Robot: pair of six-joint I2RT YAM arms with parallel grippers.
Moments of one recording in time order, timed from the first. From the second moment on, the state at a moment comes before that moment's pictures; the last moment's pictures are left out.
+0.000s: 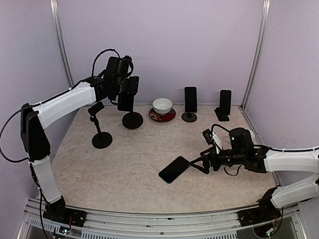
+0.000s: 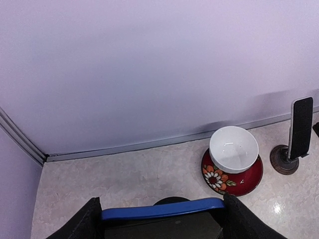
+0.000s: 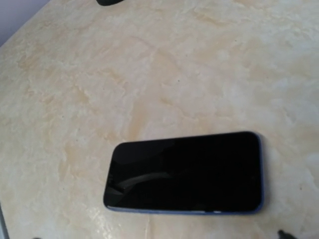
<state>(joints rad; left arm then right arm) -0.64 1.85 1.79 -0.34 -0.55 -0.09 0.65 1.18 0.48 0.17 -0.42 0.19</state>
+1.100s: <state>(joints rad) -0.44 2.08 1.99 -0.32 -0.37 -0.11 0.65 1.07 0.22 0.57 -0.45 0.21</state>
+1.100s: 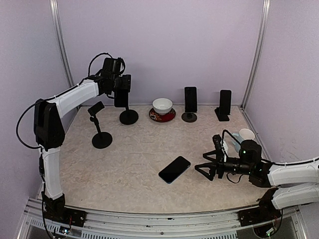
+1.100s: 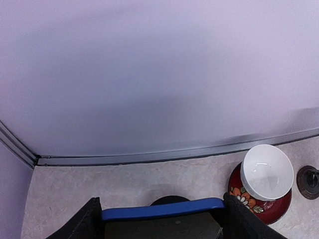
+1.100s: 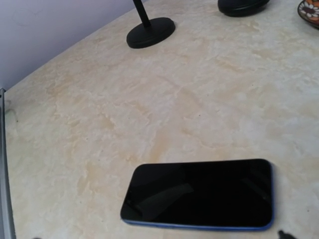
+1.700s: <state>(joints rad) -0.42 2.13 2.02 -0.30 -0.37 -0.10 0.65 1.14 0.22 0.60 -0.45 0.21</state>
